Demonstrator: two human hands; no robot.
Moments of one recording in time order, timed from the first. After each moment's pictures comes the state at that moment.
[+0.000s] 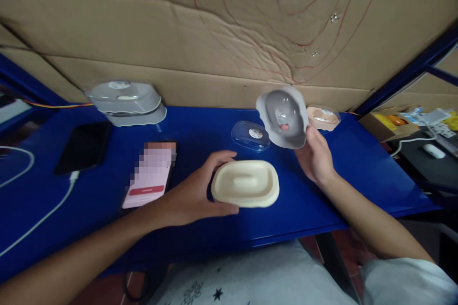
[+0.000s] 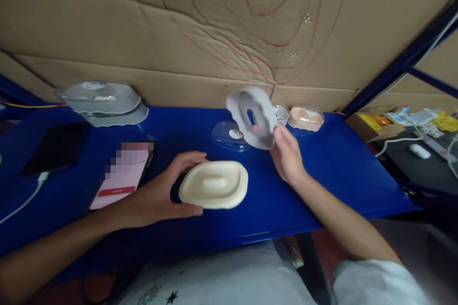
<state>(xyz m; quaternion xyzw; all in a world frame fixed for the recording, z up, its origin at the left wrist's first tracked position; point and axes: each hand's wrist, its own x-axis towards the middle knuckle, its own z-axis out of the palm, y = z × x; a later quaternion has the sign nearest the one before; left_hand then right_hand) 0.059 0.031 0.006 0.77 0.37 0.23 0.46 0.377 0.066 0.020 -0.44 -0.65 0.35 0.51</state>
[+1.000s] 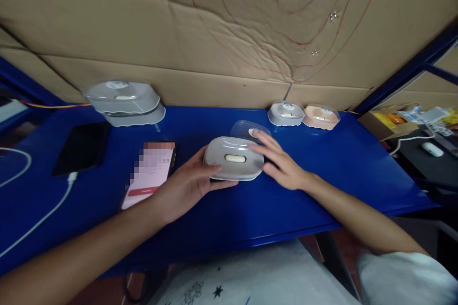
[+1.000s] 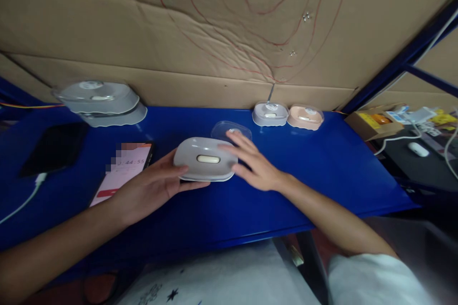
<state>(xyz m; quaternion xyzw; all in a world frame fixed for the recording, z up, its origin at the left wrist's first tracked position) 0.071 0.039 0.017 0.36 0.36 0.39 0.77 0.361 0.075 -0.013 -0.29 -0.90 0.16 0.28</state>
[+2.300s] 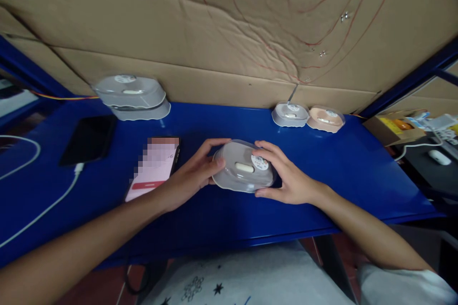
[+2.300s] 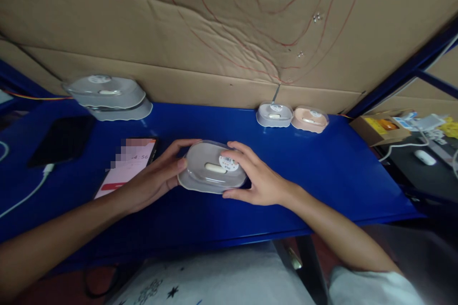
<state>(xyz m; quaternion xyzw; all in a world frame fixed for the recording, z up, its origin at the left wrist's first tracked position) 0.066 0.039 0.011 0.48 0.40 0.37 0.68 0.355 0.047 0.003 -0.30 -0.90 0.21 0.25</state>
